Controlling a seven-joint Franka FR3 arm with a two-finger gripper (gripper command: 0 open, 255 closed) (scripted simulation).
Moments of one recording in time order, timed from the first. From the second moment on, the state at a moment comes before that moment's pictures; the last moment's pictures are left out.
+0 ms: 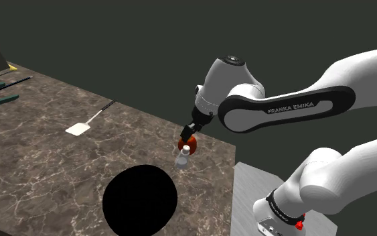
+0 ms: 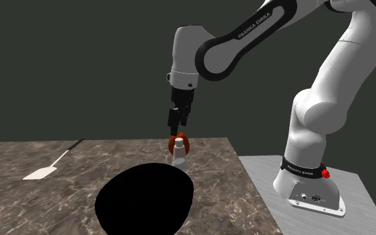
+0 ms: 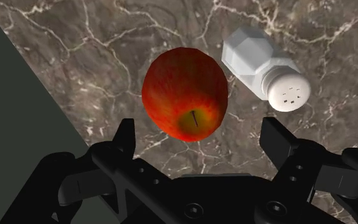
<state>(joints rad) 0.10 -0.35 0.34 -2.56 0.08 2.35 0.20</state>
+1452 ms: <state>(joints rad) 0.10 -0.42 0.32 -2.48 0.09 2.20 0.18</state>
